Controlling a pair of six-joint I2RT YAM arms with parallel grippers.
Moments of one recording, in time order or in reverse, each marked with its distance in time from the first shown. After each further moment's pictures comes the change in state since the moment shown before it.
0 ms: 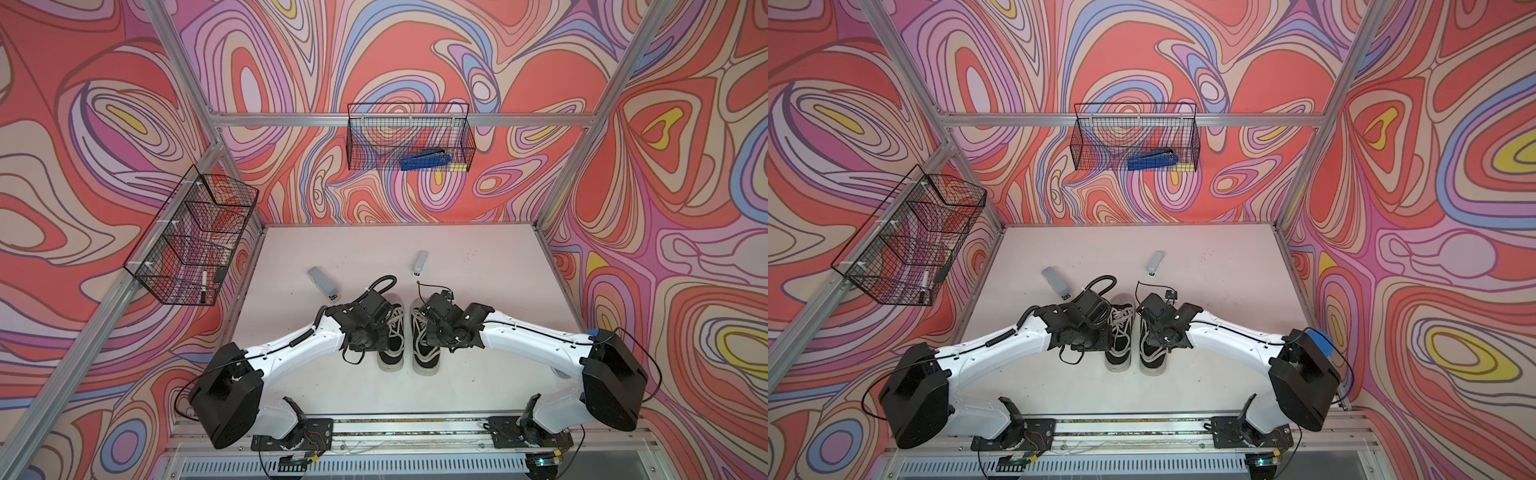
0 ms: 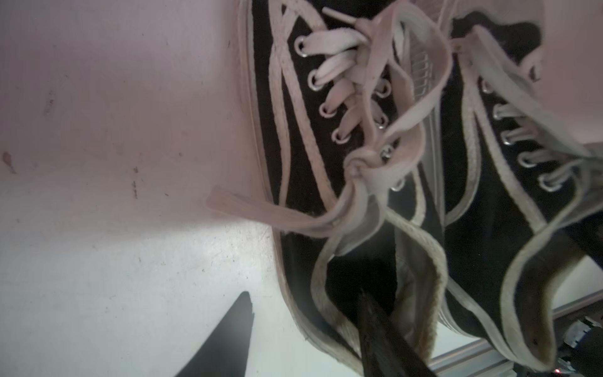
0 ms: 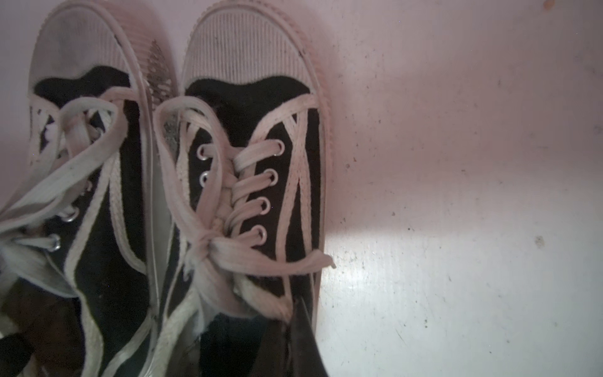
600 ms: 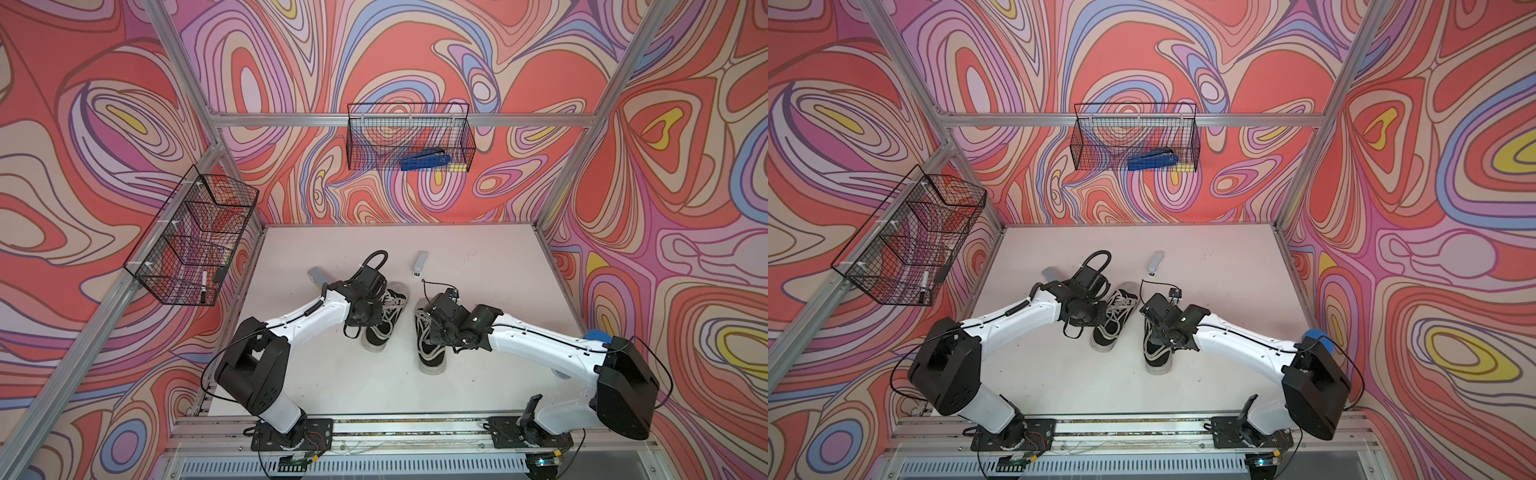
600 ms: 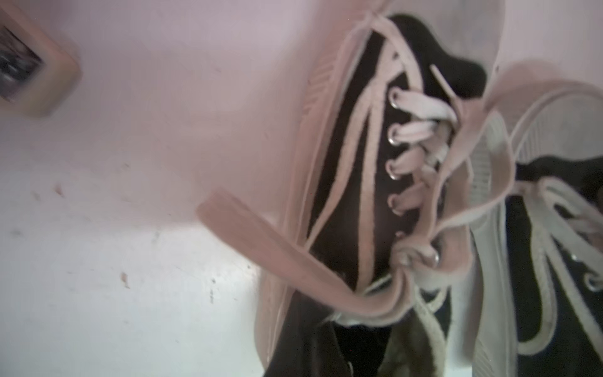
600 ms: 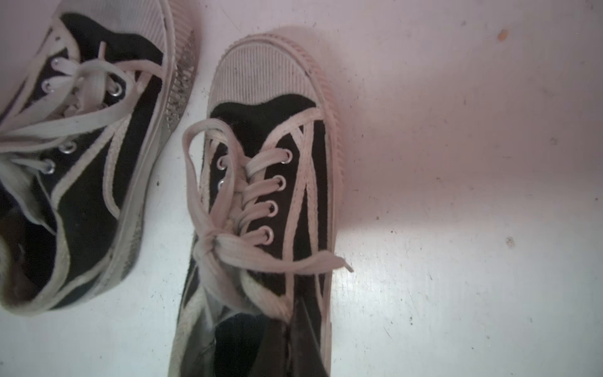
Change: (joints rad) left arm 0.212 0.188 0.212 -0.021 -0.057 0.214; right arm 0.000 -0.063 -0.018 0.000 0.040 -0.003
